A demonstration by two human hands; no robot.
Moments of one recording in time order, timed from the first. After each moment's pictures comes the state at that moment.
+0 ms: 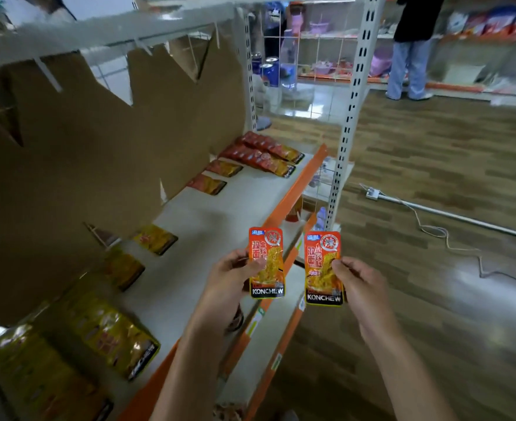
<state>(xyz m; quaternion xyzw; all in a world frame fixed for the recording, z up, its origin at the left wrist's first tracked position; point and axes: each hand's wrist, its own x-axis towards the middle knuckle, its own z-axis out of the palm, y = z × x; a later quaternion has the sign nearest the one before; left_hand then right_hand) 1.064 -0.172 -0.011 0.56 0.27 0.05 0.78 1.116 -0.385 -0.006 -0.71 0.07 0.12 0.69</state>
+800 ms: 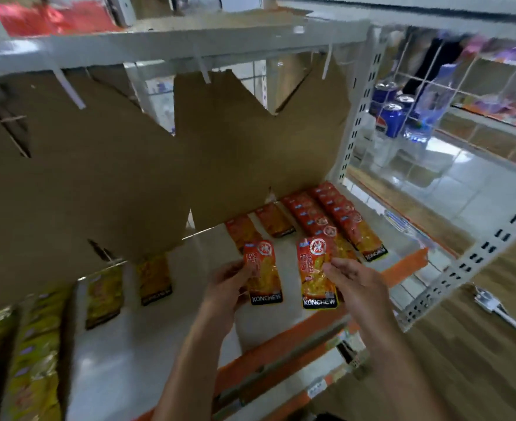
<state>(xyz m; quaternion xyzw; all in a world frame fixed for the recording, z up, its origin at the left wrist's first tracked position) 1.251 -0.097 -0.011 0.42 0.47 0.27 0.73 1.412 -0.248 0.014 -0.73 -0.21 0.28 0.59</state>
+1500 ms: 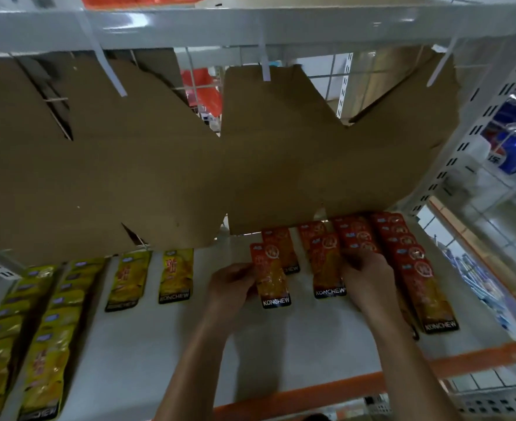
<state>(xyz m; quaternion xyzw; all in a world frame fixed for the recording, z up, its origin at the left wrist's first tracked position) 1.267 -0.046 -0.019 0.43 0.56 0.35 0.62 1.476 -0.121 0.011 -0.81 -0.36 0.24 0.40</state>
